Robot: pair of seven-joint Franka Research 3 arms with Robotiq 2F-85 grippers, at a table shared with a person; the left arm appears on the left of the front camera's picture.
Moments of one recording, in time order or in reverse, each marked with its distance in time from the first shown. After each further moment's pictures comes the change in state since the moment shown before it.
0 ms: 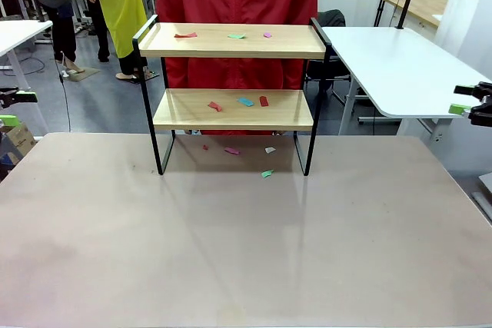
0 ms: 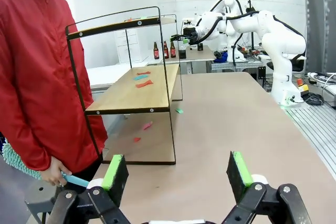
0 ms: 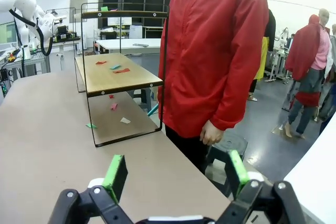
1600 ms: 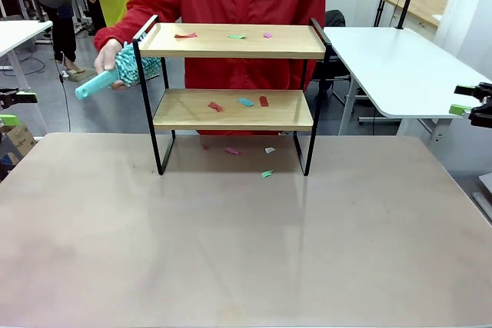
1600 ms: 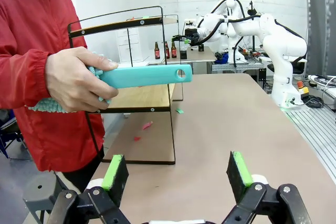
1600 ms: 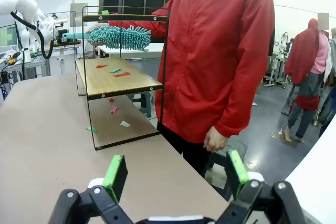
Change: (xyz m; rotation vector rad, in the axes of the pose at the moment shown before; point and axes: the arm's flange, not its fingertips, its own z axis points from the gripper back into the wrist) left arm -0.001 0.000 0.001 0.006 -0.001 0.015; right arm -0.003 0.000 0.001 -0.001 -0.029 0.003
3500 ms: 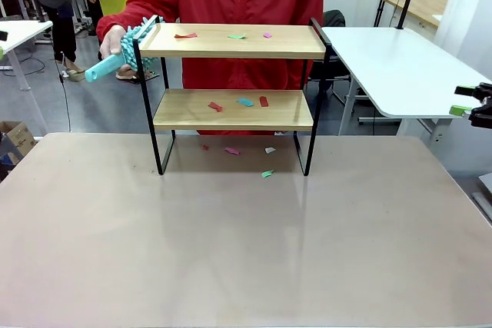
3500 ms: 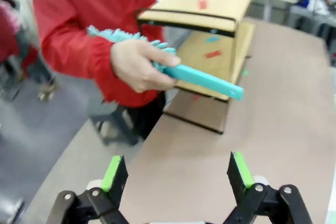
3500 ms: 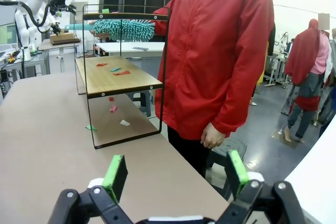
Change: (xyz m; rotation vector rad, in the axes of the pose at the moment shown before) left arm 0.219 -0.028 -0.031 0.425 0.519 0.068; right arm -0.001 0.000 0.001 0.000 0.004 0.006
